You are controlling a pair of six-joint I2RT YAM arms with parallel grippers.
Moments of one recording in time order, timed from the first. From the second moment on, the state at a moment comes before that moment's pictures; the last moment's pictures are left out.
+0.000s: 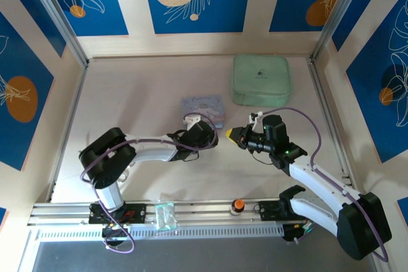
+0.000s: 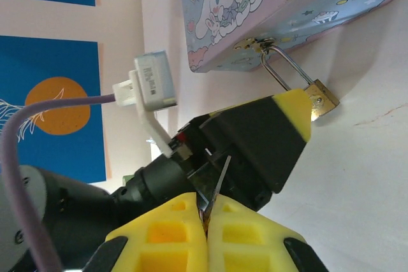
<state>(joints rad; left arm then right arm) -0.94 1.75 0.89 0.01 -0.30 -0.94 0.44 0.94 0.44 0.00 -0.52 1.12</state>
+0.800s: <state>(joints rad) -0.92 1.84 0.93 0.07 -0.25 -0.98 0.46 1.06 0.40 0.08 -0.52 1.13</state>
